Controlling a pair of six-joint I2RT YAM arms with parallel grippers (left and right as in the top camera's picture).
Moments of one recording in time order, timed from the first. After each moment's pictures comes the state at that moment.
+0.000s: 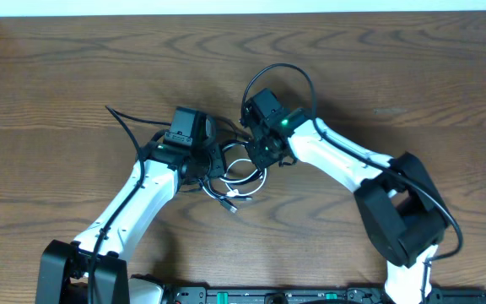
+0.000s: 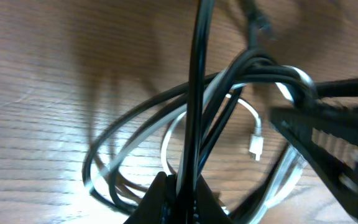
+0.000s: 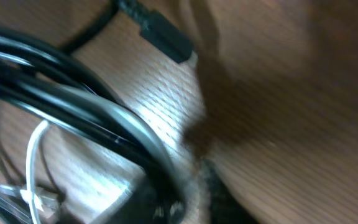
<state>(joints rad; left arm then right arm) -0.29 1.48 0.88 -0.61 0.24 -0.52 0.66 2.02 1.39 -0.64 -0.13 0.15</state>
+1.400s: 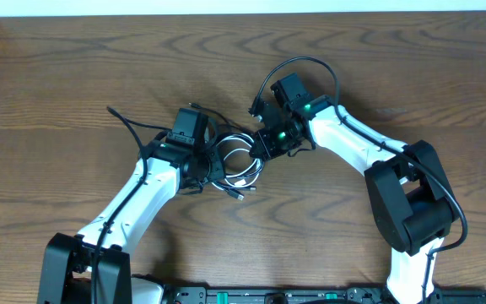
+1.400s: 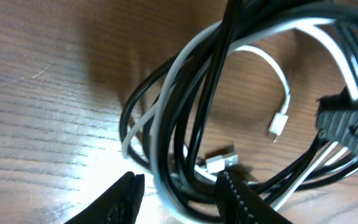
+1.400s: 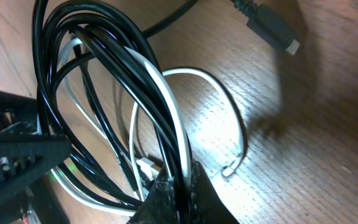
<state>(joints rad) -0.30 1.50 0.88 -0.65 0.20 -0.57 0.52 2.04 1.39 -0.61 -0.61 0.12</state>
